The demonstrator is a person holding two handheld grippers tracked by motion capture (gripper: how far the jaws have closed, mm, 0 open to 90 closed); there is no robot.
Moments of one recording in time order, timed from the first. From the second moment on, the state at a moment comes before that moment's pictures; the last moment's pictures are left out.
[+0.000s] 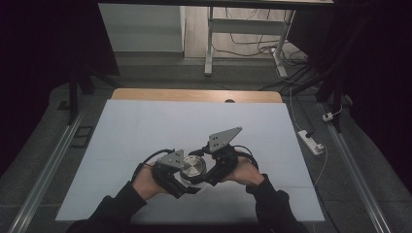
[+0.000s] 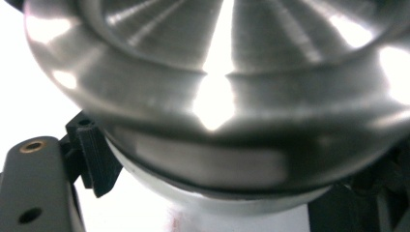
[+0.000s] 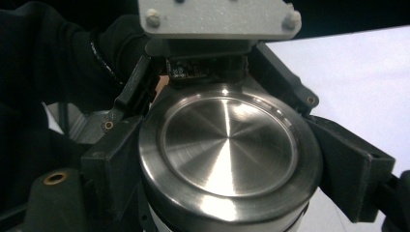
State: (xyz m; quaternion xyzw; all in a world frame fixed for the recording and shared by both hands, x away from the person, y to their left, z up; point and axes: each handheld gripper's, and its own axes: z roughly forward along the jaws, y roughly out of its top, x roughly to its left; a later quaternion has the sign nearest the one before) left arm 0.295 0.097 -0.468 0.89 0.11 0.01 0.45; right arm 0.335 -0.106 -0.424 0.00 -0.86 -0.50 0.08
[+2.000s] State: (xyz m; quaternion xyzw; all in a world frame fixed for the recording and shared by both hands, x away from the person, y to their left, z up) left arm 0.301 0.107 -0.464 0.88 0.13 0.01 0.46; right arm 0.323 -0.098 -0.407 -0.06 -0.87 -0.50 0.00
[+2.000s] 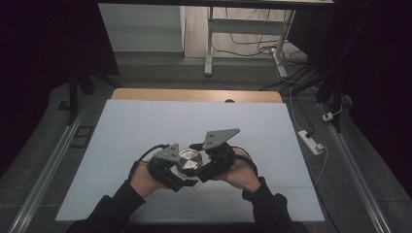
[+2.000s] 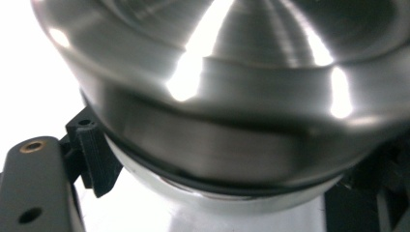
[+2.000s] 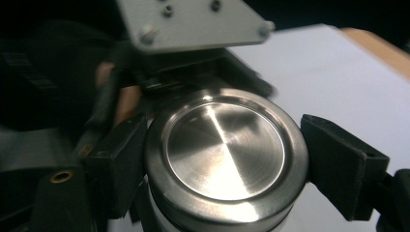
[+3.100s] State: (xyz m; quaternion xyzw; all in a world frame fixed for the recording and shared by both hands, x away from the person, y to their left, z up) left arm 0.299 0.102 -0.467 0.88 0.13 0.00 0.47; right arm 0.329 -0.106 -0.412 -0.02 -0.85 -0.52 0.04
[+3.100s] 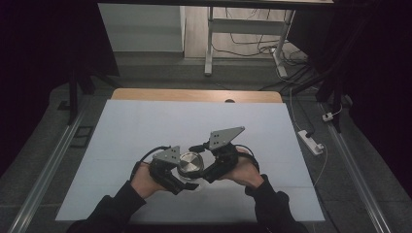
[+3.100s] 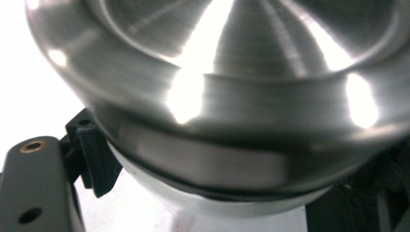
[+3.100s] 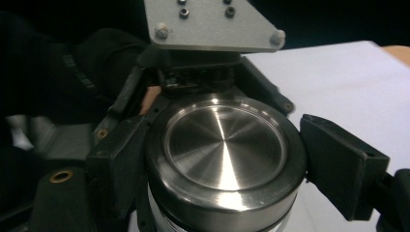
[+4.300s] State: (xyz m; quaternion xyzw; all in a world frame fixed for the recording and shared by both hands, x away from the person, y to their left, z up) left arm 0.305 0.107 -0.470 0.89 0.14 0.02 0.44; right arm 0.323 -0.101 -0.405 -0.07 -0.87 -0.50 -0.02
